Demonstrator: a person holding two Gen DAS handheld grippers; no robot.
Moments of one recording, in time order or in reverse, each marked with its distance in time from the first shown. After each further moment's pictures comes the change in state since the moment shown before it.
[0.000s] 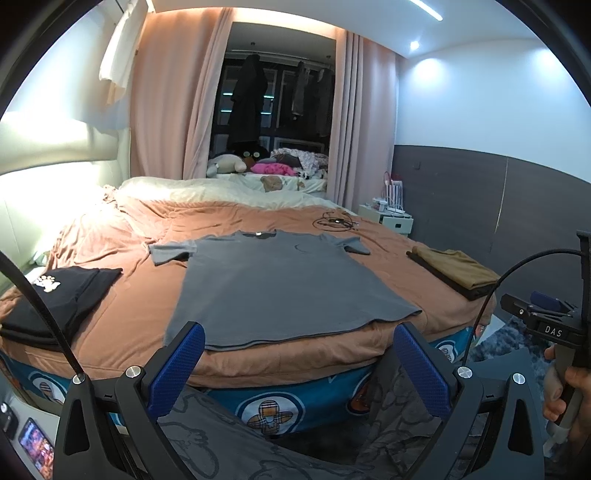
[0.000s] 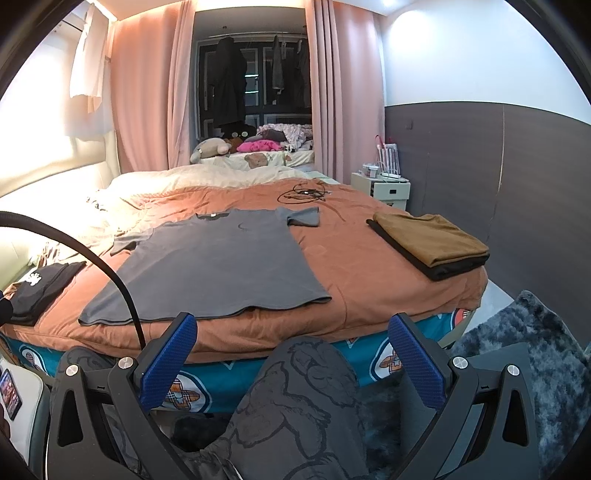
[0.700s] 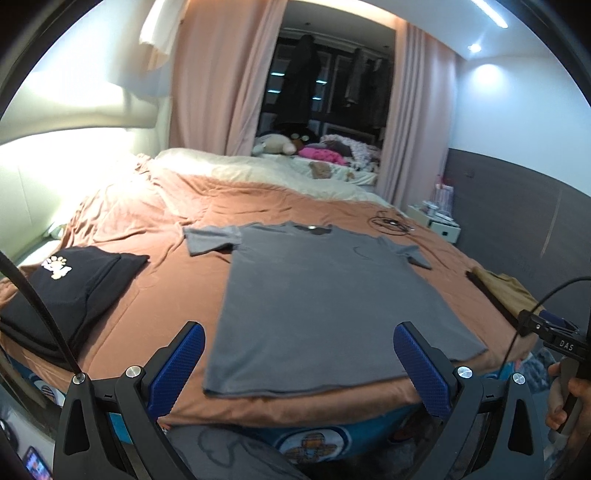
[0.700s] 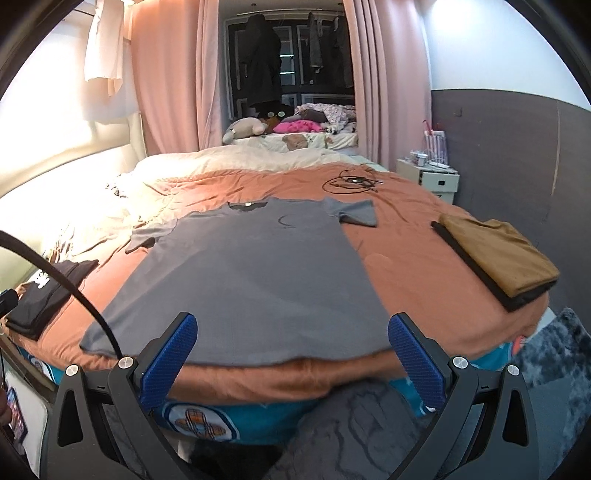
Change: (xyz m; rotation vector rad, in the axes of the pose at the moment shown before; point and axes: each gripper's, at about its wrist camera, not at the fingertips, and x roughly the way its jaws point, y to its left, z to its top) left arm 0.101 0.107 0.044 -0.137 0.067 0.135; right arm 0.145 0.015 0.077 -0.029 0.086 0.147
